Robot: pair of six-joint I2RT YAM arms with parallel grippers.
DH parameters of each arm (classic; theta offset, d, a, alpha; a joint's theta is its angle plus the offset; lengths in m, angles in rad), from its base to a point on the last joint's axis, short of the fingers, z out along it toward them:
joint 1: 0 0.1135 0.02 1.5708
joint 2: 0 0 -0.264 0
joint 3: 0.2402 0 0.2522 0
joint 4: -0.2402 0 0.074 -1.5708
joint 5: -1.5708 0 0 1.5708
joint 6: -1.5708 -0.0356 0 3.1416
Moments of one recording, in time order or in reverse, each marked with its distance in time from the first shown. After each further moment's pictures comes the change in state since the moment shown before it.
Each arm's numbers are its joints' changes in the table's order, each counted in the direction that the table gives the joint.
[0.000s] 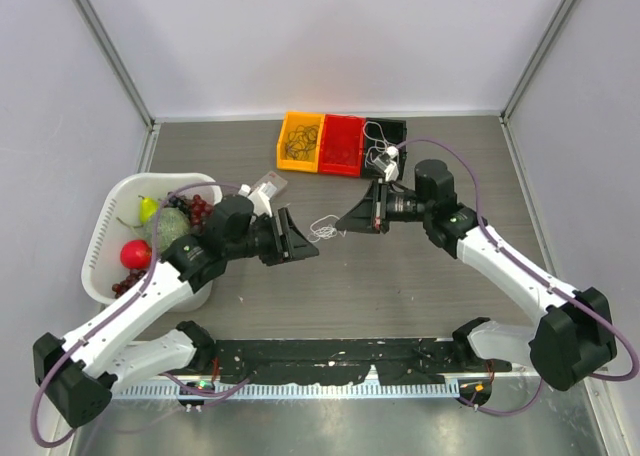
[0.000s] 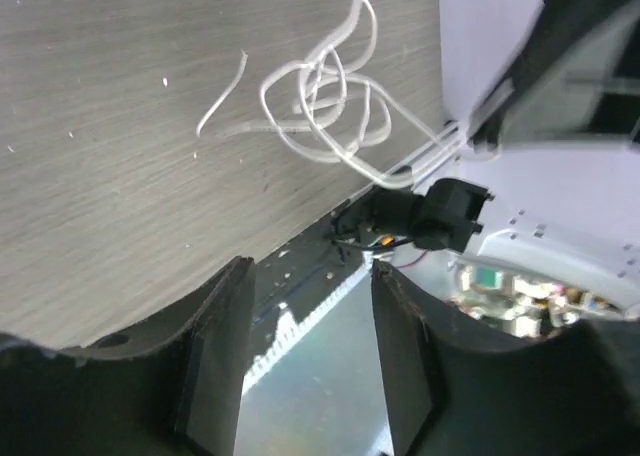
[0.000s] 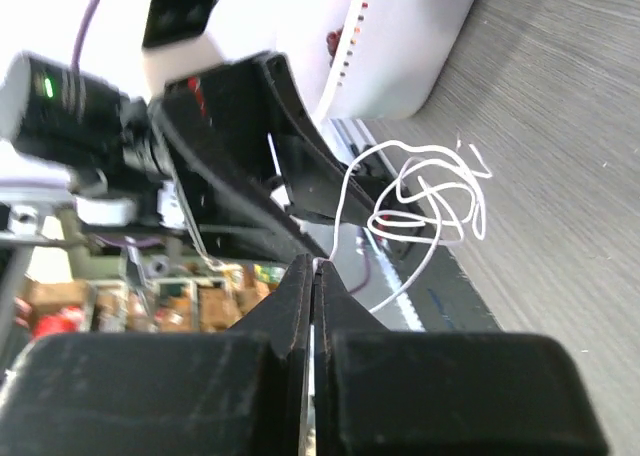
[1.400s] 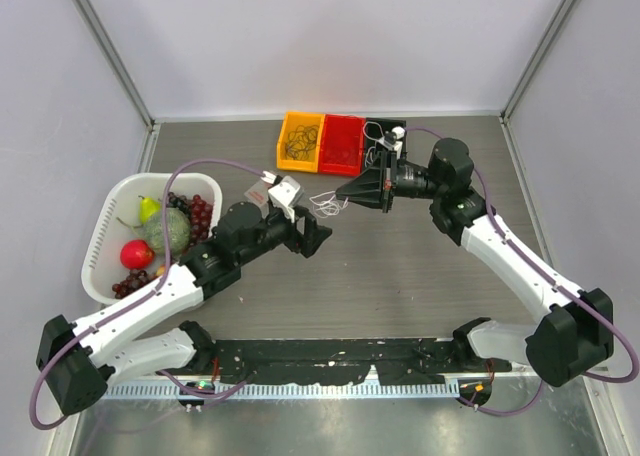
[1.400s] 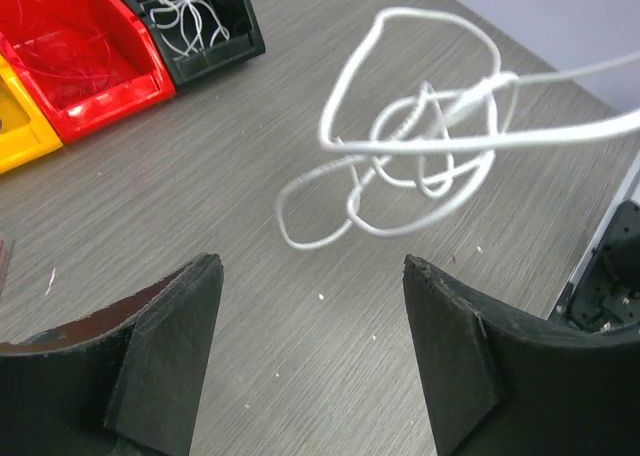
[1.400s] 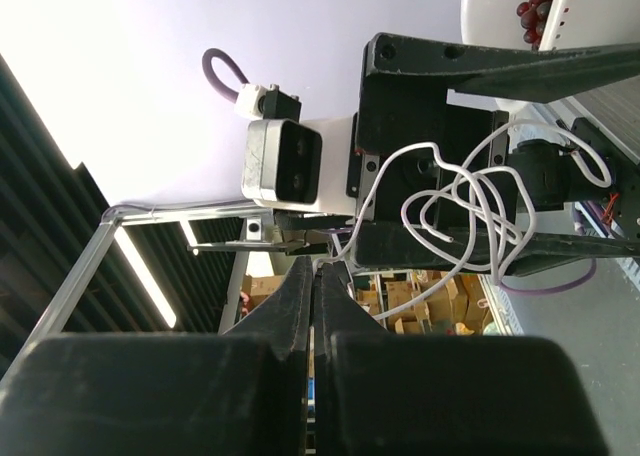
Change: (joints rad) left arm -0.146 -0.021 -0.090 0.479 0.319 -0.807; right arm -0.064 -0.028 0.135 0.229 0.140 -0.698
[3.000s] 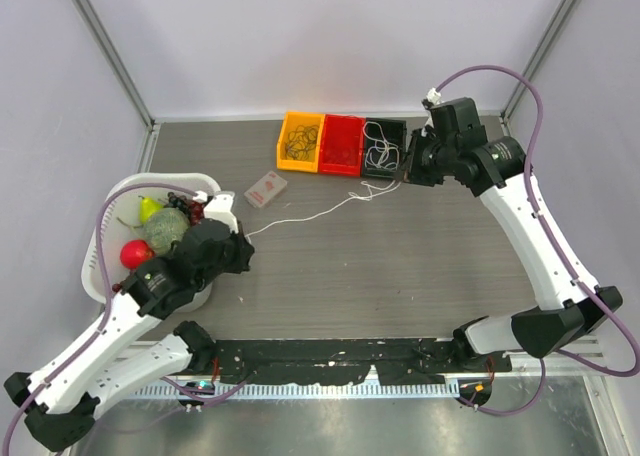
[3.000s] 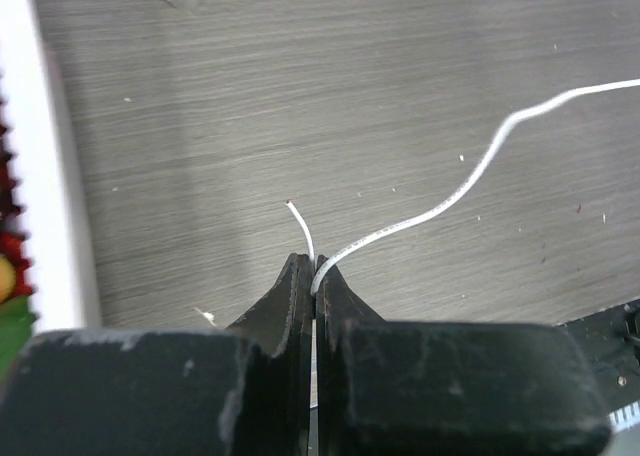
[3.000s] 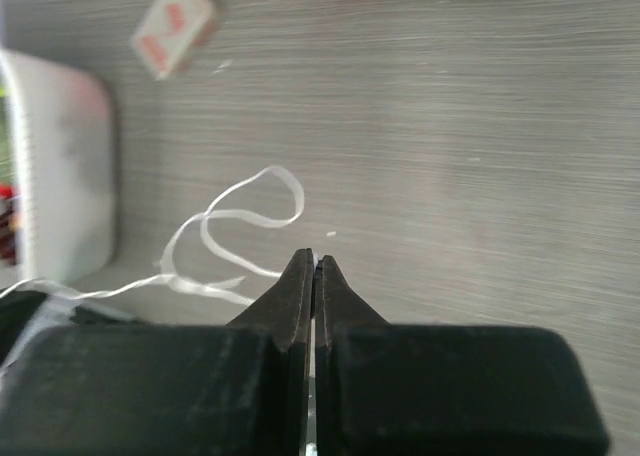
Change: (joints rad) left arm 0.064 0.266 0.103 -0.785 0.340 0.378; right arm -0.028 -0.150 0.670 -1.271 -0.890 1.125
